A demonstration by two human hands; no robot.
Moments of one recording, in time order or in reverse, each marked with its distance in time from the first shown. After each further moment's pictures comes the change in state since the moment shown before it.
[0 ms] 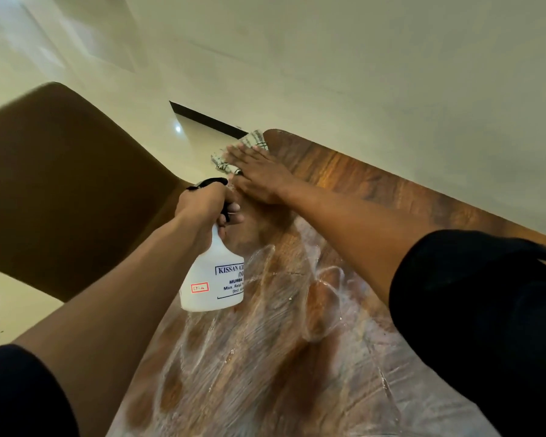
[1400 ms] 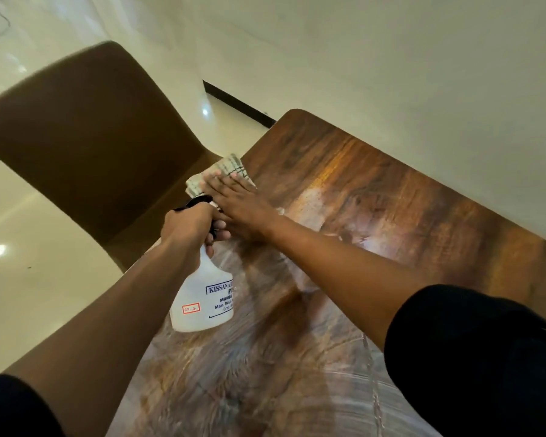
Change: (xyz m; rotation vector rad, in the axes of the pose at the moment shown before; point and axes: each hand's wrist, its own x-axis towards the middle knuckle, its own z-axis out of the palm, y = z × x) left_hand -0.071 -0.090 -0.054 -0.087 0.147 -0.073; right_hand -0.082 -0.113 0.058 -0.127 -0.054 -0.270
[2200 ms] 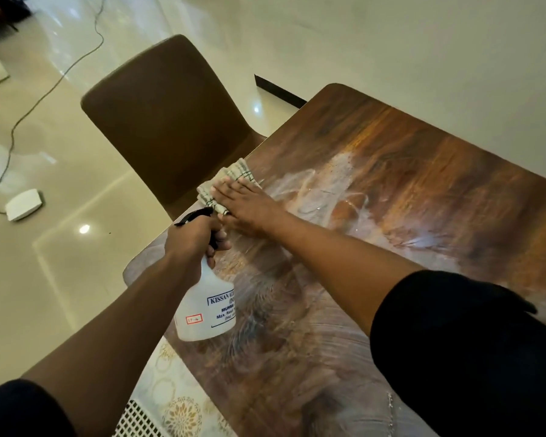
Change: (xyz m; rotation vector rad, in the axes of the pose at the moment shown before) left_hand -0.093 -0.086 -0.067 -0.006 0.136 0.035; right_hand -0.045 -0.100 0.018 0.037 -0.039 -0.119
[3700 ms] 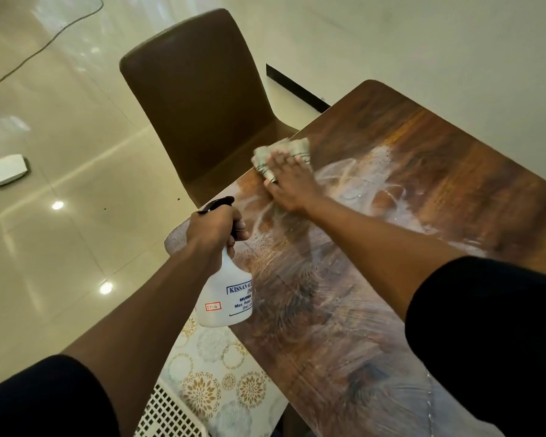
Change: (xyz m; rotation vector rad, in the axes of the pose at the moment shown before) left_hand 0.012 -0.030 -0.075 -0.104 -0.106 0.007; right_hand 0.011 -0.024 -0.005 0.047 0.044 0.319
